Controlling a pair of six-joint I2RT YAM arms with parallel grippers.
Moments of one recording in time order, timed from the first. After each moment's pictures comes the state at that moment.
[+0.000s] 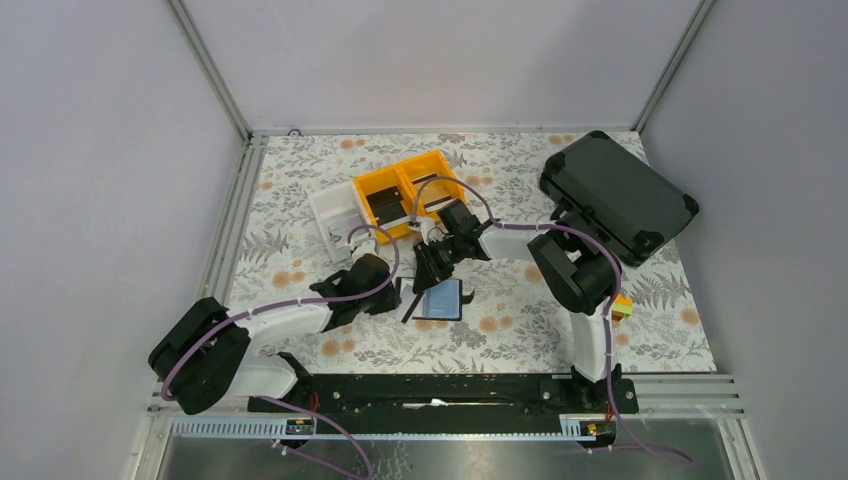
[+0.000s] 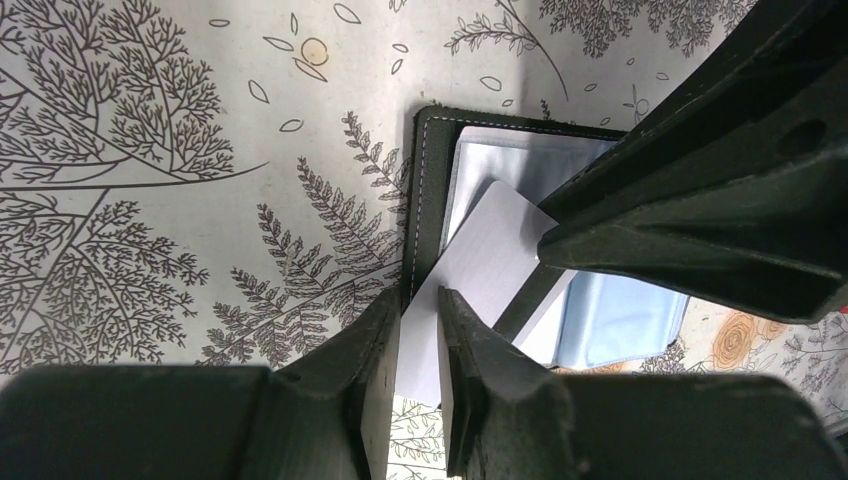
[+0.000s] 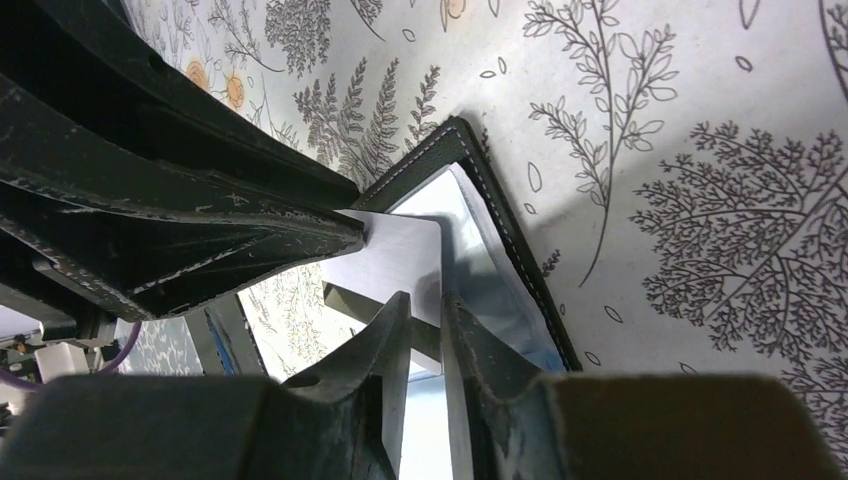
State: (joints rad) left arm -0.75 1.28 0.47 -0.08 -0.14 -0.88; right arm 0.69 2.03 1.17 -0.14 -0.78 0.18
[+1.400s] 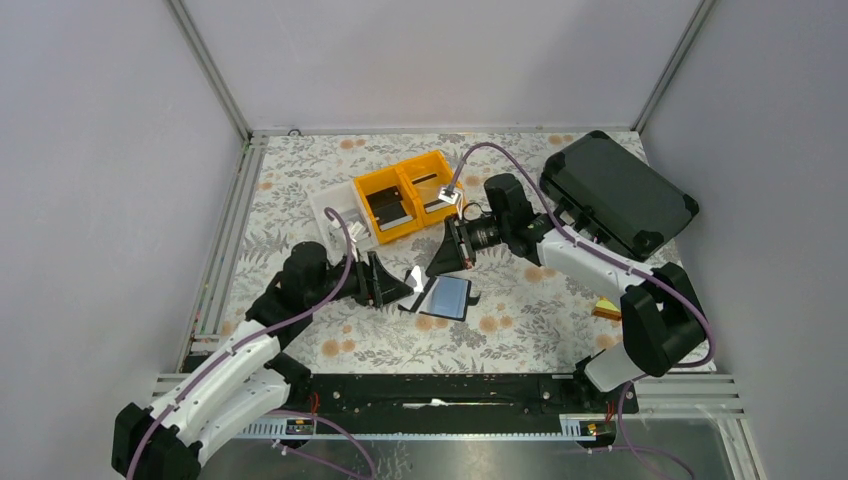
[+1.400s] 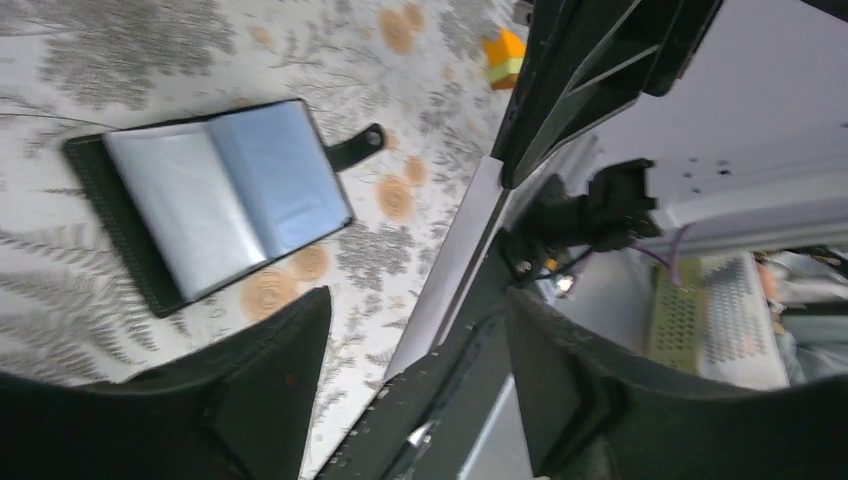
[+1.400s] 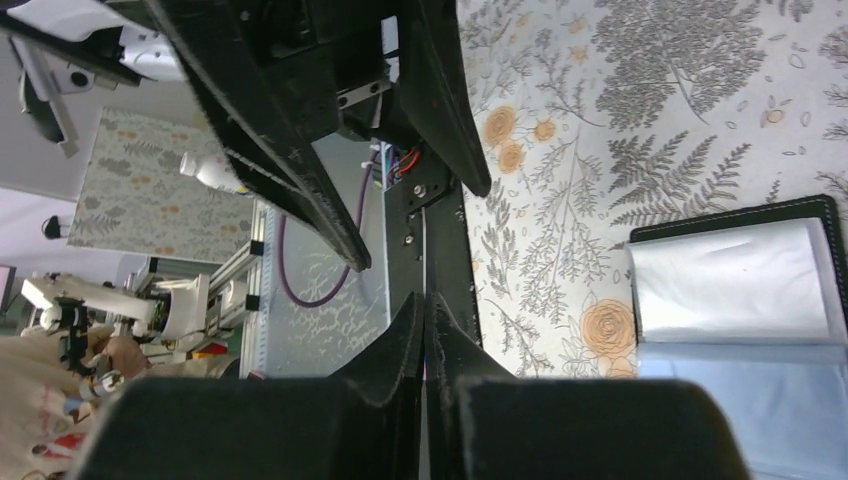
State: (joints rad) left arm -0.53 0.74 0.49 -0.12 0.51 -0.66; right arm 0.59 1.53 1.01 -0.07 -1.09 0.34
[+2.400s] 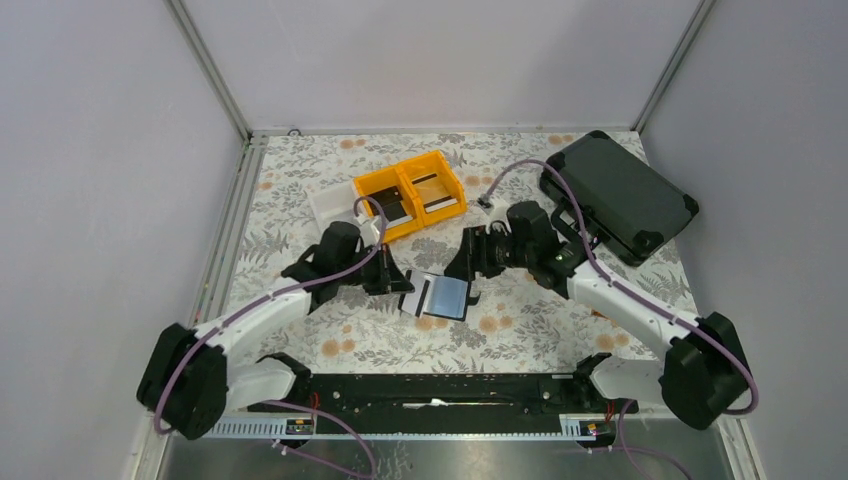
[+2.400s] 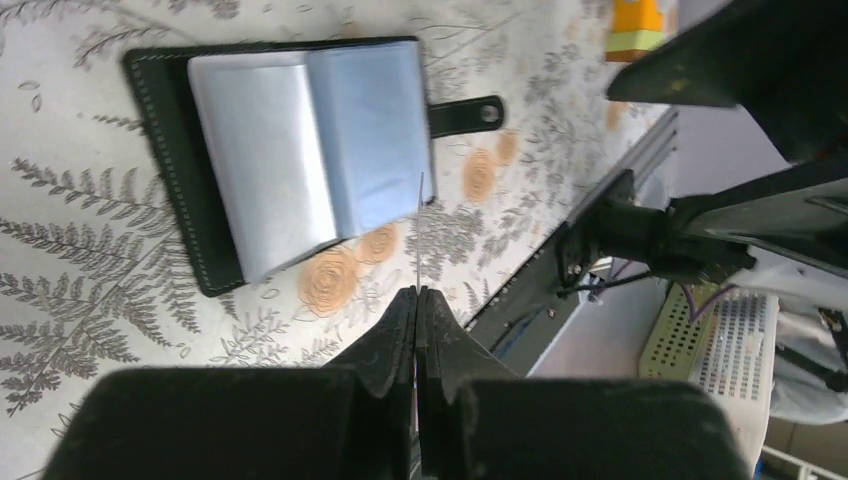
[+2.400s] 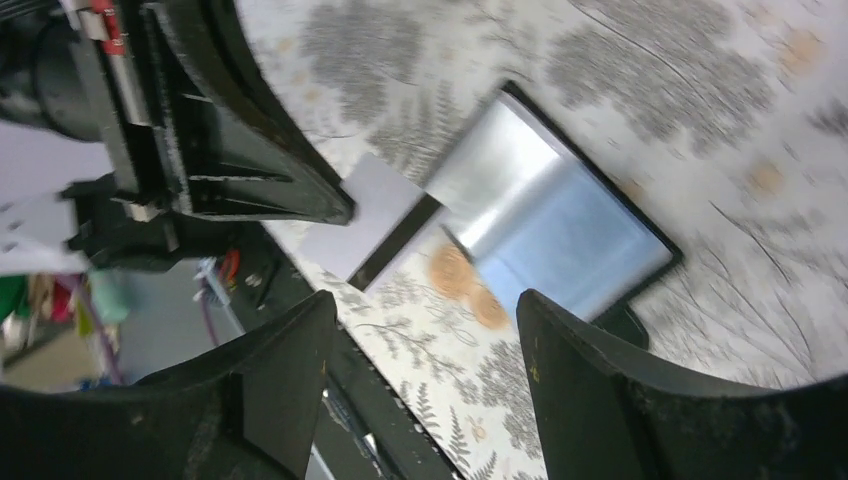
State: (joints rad) left arm -0.53 1.11 0.61 -0.16 0.54 -0.67; right arm 0.61 1.26 0.84 -0.18 -0.52 0.46
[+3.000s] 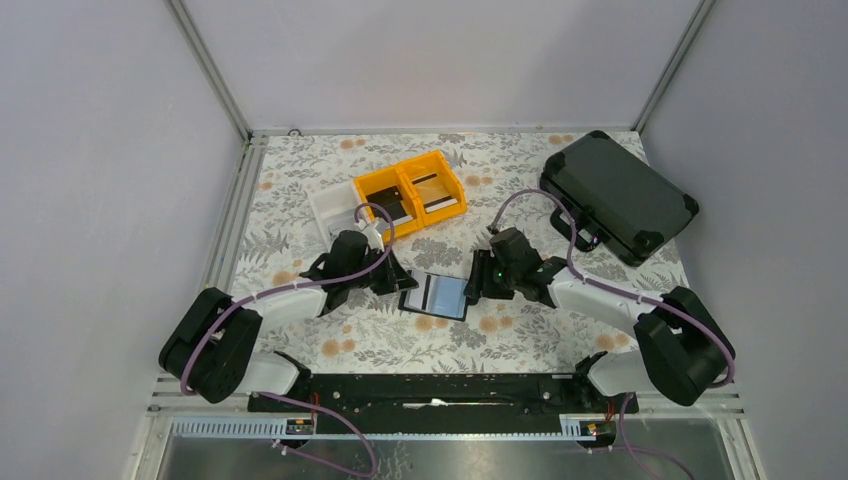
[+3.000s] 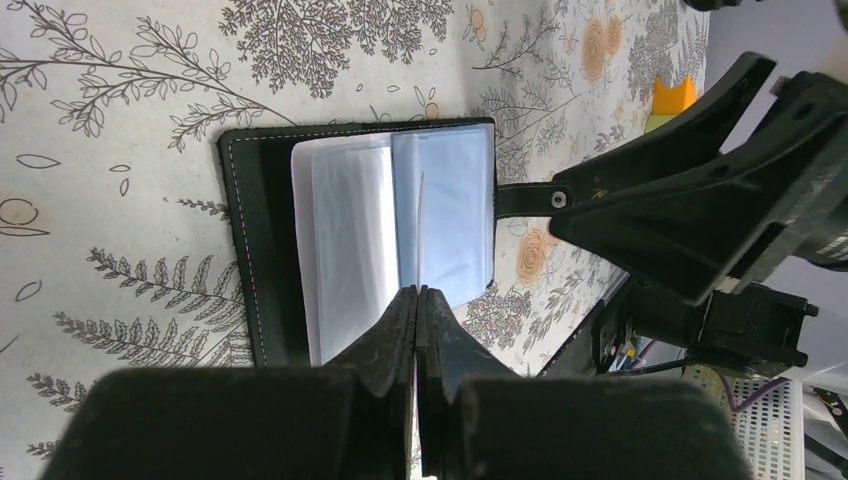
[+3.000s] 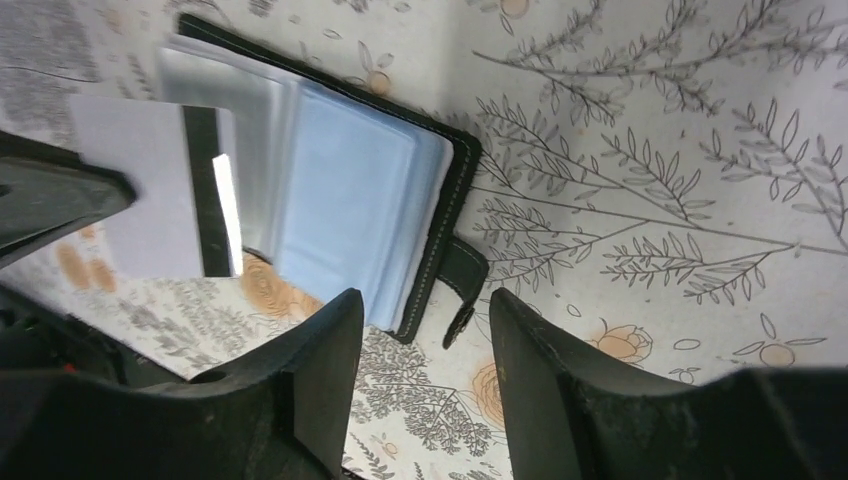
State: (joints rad) left arm -0.53 1.35 0.49 0.23 0.43 -0.77; right arm 0.65 1.34 0.66 -0.21 -0.11 0.67
